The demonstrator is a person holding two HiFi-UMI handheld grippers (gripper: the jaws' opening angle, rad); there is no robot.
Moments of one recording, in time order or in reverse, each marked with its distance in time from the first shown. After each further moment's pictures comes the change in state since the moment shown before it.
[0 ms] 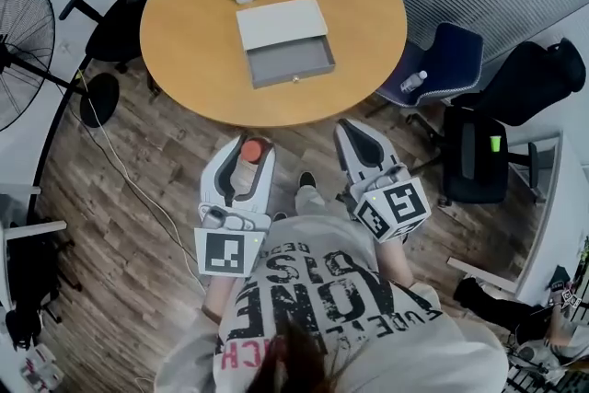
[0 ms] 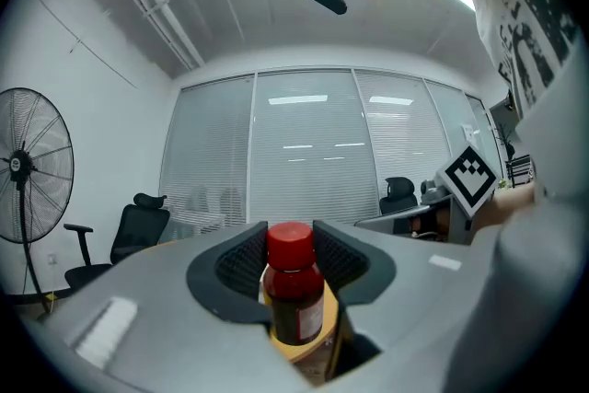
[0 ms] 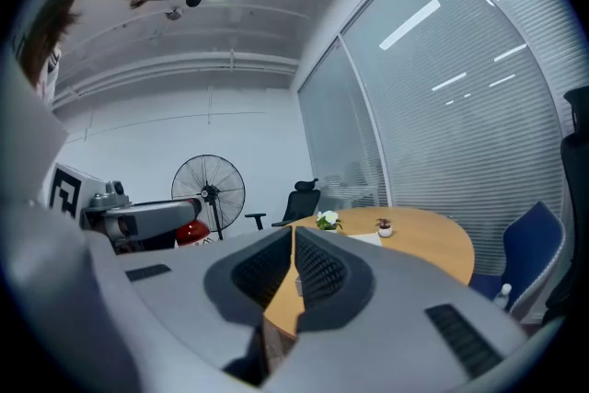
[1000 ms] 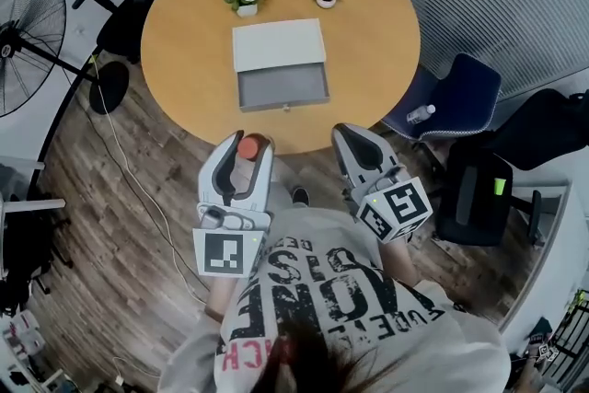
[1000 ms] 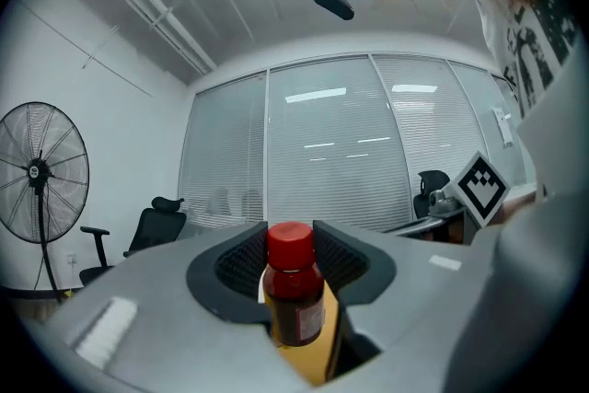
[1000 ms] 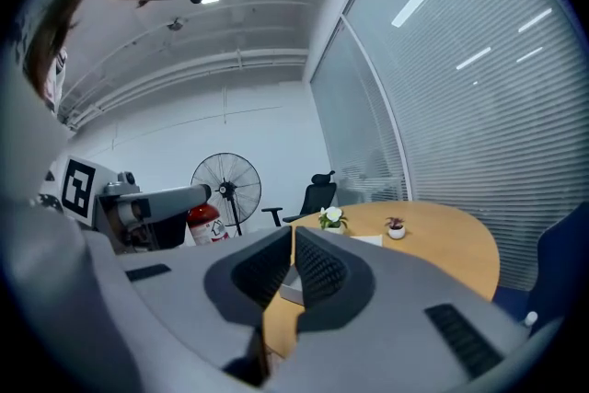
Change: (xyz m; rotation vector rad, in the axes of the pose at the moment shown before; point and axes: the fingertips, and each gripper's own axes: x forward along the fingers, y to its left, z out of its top) left arm 0.099 -0.006 0.008 0.012 -0.009 0.162; right arm 0.048 -0.091 0.000 0.012 0.043 0.187
